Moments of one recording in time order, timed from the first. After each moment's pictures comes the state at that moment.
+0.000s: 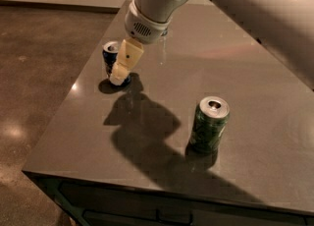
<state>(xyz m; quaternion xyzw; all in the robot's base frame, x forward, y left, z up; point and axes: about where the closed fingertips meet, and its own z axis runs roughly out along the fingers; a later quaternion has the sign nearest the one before) 0.581 0.062 0.933 -0.60 0.76 0.10 0.24</state>
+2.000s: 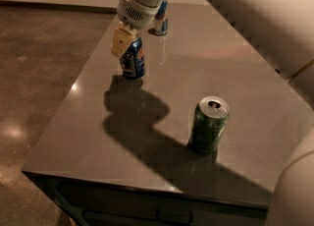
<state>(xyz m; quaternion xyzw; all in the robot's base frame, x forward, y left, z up) 0.617 0.084 0.949 -0.62 0.73 0.09 0.25</state>
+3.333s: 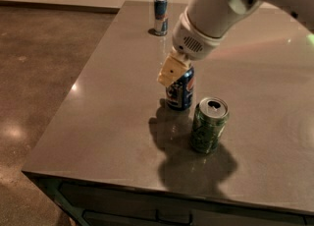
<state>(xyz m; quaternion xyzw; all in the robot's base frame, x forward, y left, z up) 0.525 -0.034 0.934 -0.55 0.80 0.07 0.23</state>
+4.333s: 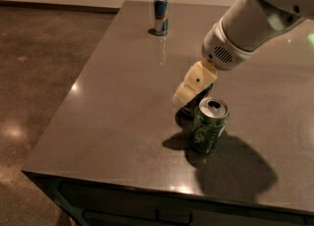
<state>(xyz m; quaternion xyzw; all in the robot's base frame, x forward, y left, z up) 0.513 -0.093 0.922 -0.48 0.84 0.08 0.24</state>
